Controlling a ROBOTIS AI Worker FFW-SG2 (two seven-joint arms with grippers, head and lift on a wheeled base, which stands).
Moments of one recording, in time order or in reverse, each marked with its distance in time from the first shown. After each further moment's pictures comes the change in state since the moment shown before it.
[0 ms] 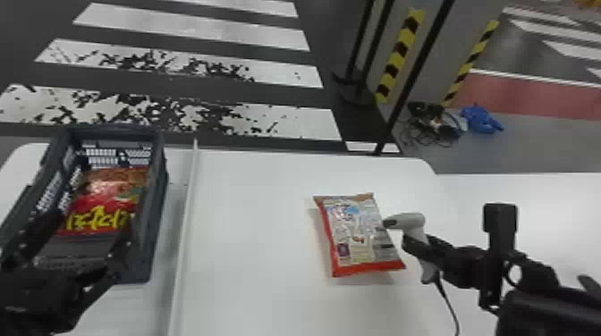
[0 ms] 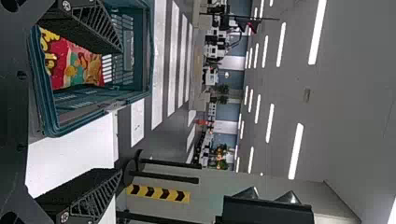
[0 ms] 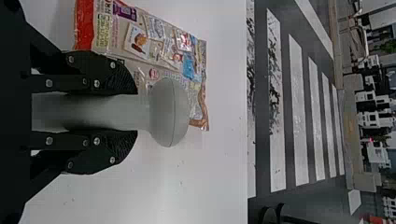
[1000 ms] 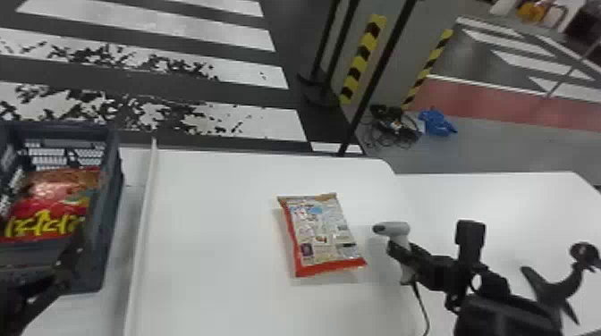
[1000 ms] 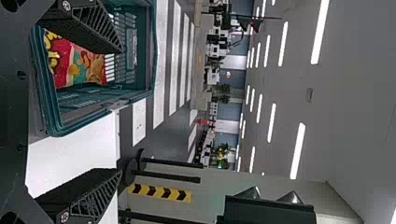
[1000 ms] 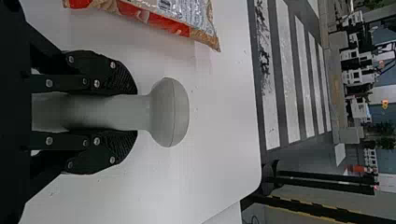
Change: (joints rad) left arm -0.016 0.002 -0.007 0.025 0.003 -0.003 -0.002; right arm -0.141 -0.037 -0.203 0.386 0.016 -0.287 -0.057
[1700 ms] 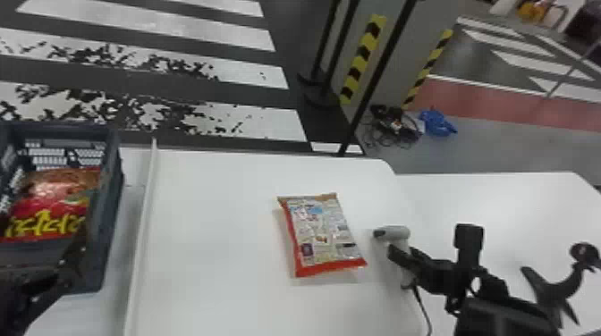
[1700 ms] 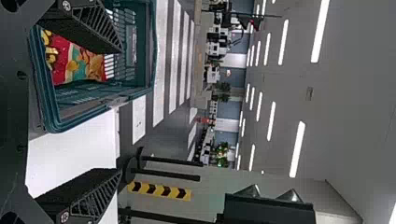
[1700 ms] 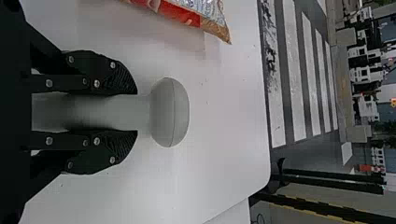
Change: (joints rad) left arm -0.008 0.000 -0.008 0.005 -0.001 0.000 -0.001; right arm -0.007 -0.020 -0.004 0.057 0.006 -0.023 -0.009
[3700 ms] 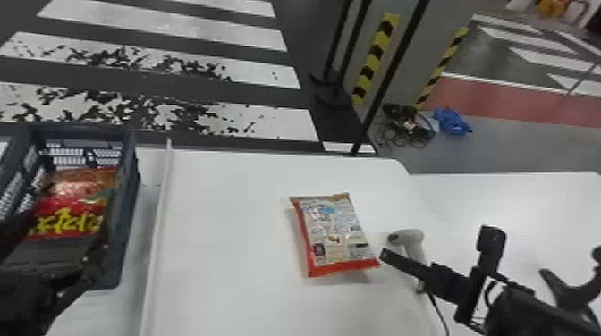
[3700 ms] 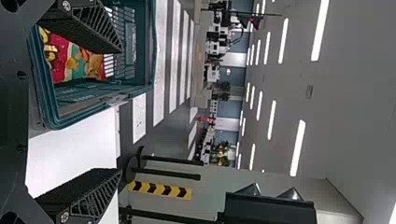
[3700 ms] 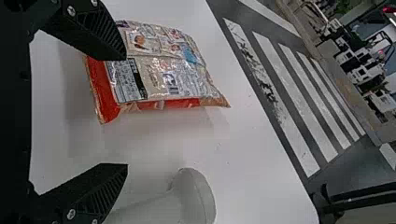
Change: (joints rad) left arm -0.002 -0.003 -0.006 -0.002 -0.010 0.003 0.001; right arm 0.087 0.056 0.056 -0.350 -0.223 0.572 0.108
